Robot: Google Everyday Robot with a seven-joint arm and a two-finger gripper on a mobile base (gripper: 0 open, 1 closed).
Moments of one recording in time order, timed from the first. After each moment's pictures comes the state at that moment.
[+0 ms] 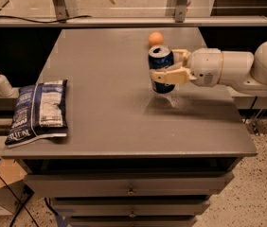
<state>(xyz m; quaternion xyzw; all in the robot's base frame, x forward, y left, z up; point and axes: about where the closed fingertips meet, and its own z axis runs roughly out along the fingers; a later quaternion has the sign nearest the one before) 0.584 -0.078 0.914 -0.47 0.57 0.38 0.55</state>
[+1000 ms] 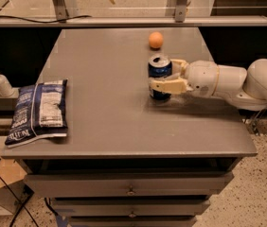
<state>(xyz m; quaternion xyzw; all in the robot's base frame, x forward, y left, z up) 0.585 -0.076 0.885 -0.45 0.55 0.40 0.57</state>
